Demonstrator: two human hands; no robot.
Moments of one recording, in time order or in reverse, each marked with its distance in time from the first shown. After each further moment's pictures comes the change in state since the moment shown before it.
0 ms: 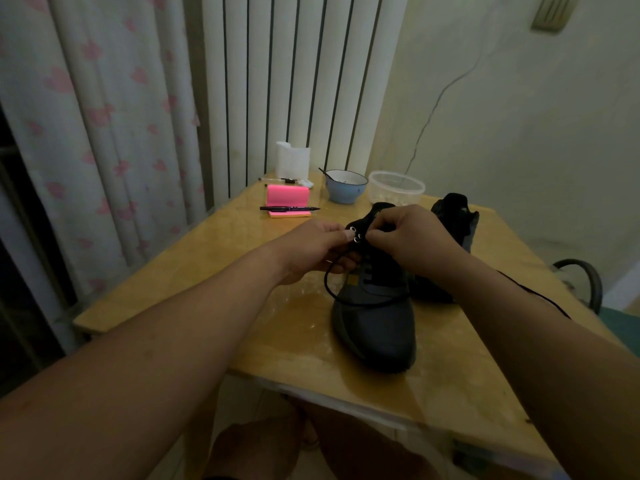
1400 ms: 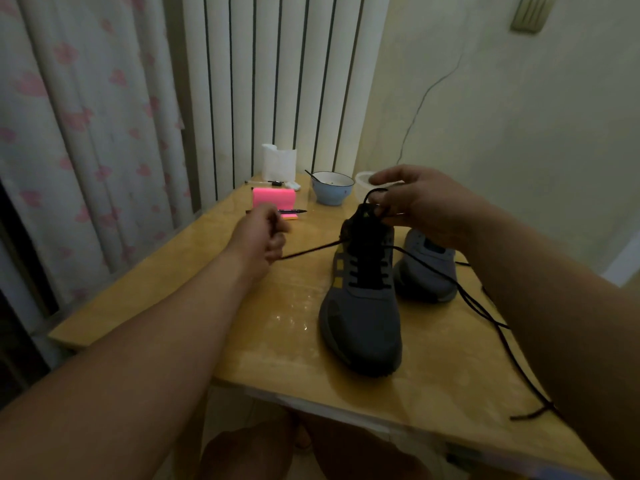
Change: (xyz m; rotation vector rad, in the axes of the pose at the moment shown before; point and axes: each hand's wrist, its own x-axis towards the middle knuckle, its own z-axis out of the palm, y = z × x) left_hand 0.005 -0.013 -0.039 -0.511 0.444 0.001; right_hand 0.011 -0.014 -0.060 0.630 -0.103 0.217
